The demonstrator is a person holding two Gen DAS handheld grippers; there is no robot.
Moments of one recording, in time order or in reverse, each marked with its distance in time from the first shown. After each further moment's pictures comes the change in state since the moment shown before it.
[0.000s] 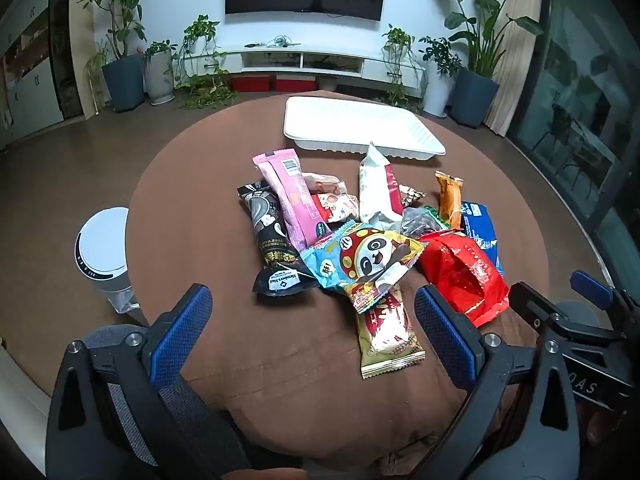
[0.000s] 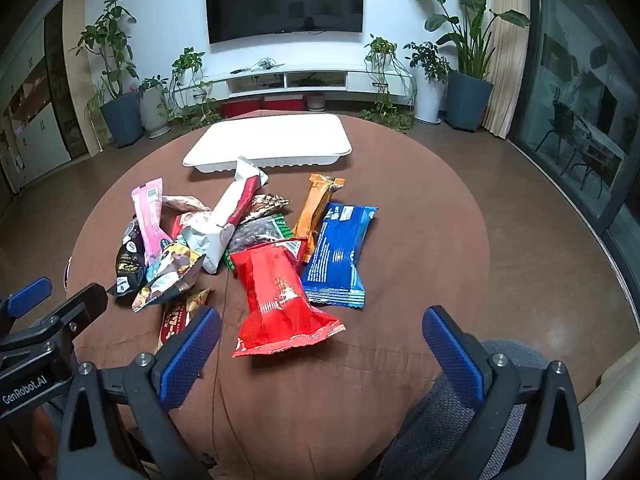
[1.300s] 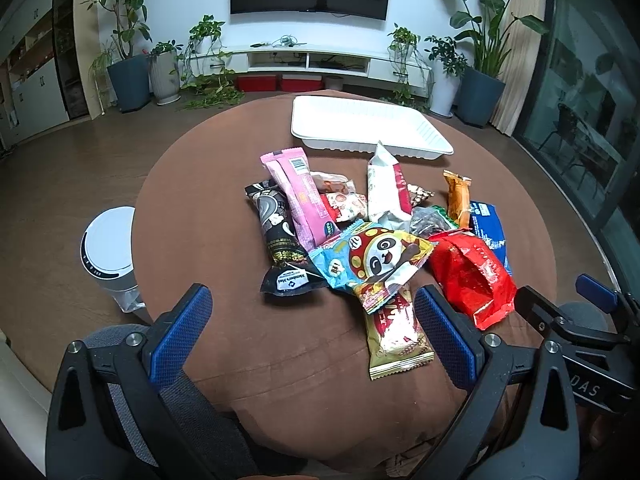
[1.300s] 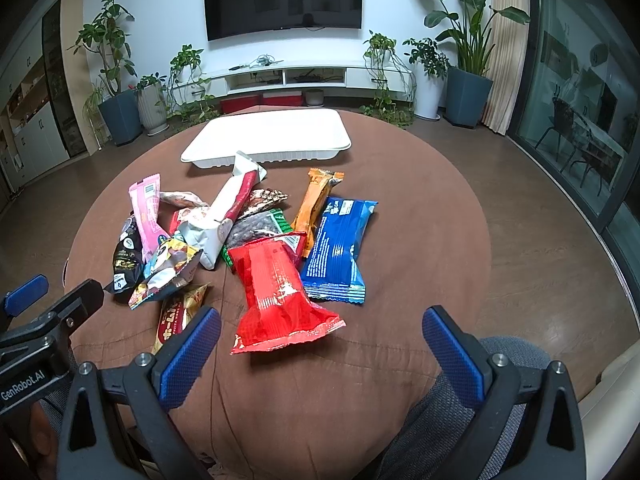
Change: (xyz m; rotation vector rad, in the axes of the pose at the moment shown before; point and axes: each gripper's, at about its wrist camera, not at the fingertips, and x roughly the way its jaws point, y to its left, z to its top) left arm 0.004 0.008 -0.002 0.007 0.003 0.024; right arm 0.003 0.000 -0.002 0.004 0.006 0.004
